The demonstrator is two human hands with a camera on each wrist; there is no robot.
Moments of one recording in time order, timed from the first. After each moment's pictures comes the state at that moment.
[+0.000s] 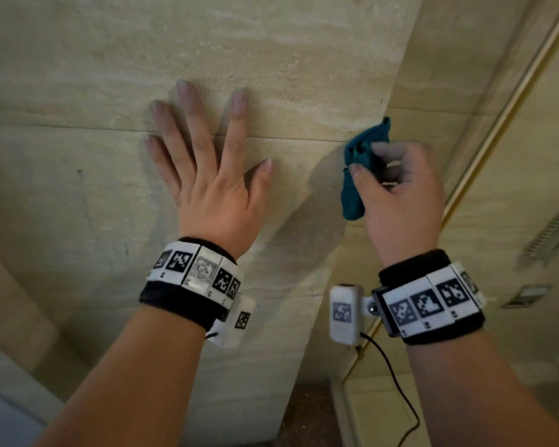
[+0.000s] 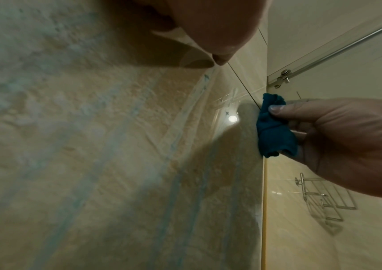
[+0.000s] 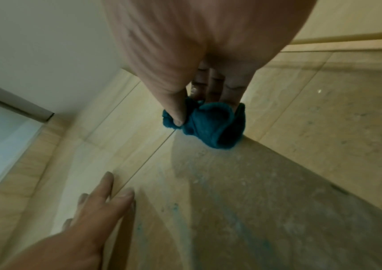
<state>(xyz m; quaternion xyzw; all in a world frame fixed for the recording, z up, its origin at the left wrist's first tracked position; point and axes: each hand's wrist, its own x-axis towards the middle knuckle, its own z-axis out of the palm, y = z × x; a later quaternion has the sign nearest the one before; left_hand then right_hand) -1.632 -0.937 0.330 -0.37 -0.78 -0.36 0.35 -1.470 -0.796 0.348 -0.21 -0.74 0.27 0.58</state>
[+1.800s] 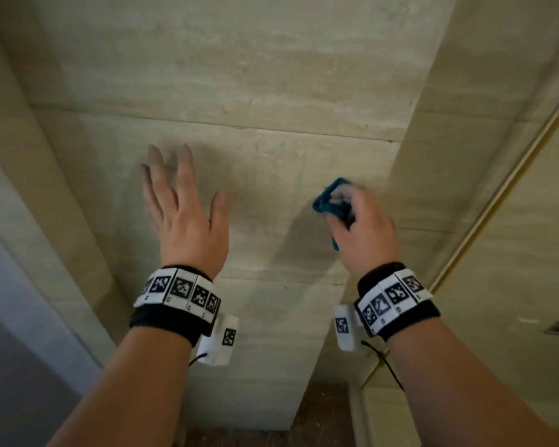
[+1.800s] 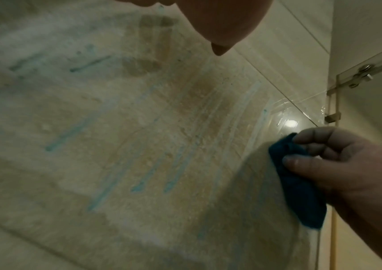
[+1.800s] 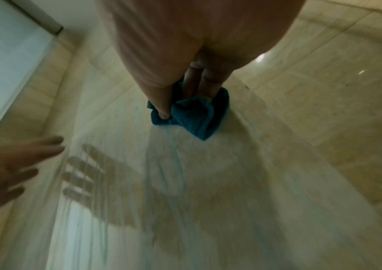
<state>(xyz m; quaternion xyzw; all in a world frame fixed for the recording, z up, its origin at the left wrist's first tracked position) -1.635 -1.026 0.281 -0.25 -0.81 -0.45 0.27 -1.487 -0.826 0.294 -0.16 -0.87 0.21 0.42</state>
